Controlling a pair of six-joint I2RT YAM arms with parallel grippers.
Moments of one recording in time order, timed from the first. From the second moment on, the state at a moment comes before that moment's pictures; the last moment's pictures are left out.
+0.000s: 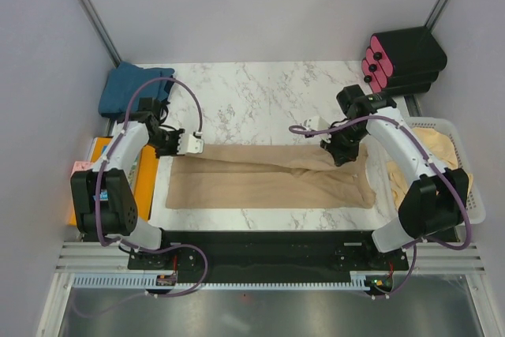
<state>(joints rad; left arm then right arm) 0.03 1.53 1.12 -0.94 0.39 1.68 0.26 1.53 1.38 -1.30 -0.35 -1.00</state>
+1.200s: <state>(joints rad) 0.03 1.48 1.13 -1.00 0.42 1.74 0.31 1.54 1.26 -1.18 -0.26 -1.05</state>
